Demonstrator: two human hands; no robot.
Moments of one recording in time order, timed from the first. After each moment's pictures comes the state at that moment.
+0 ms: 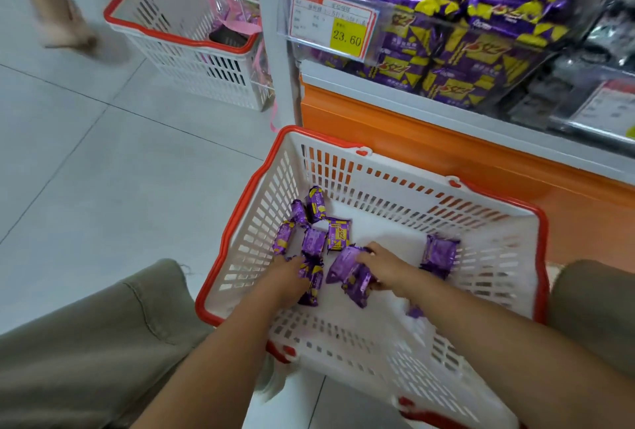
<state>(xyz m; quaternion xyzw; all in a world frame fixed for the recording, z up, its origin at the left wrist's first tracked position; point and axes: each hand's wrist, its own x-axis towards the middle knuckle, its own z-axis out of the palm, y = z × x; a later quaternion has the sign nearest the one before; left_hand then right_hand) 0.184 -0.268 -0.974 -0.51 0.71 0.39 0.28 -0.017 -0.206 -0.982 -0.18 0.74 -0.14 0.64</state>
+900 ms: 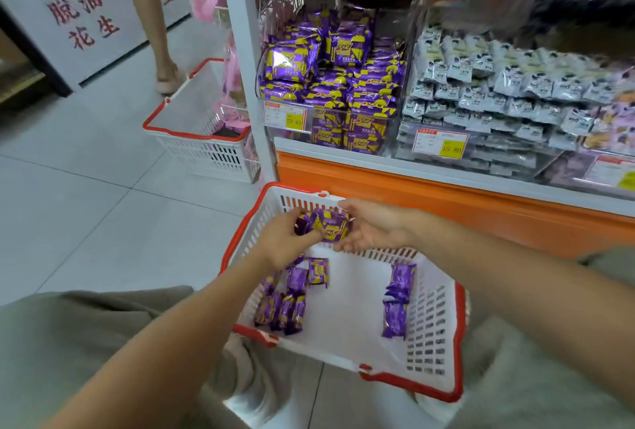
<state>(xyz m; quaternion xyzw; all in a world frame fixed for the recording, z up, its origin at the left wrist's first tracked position) 0.146 -0.258 -0.791 -0.43 0.76 0.46 -0.13 -0.041 -0.201 -0.767 -0.23 0.58 -0.31 0.71</state>
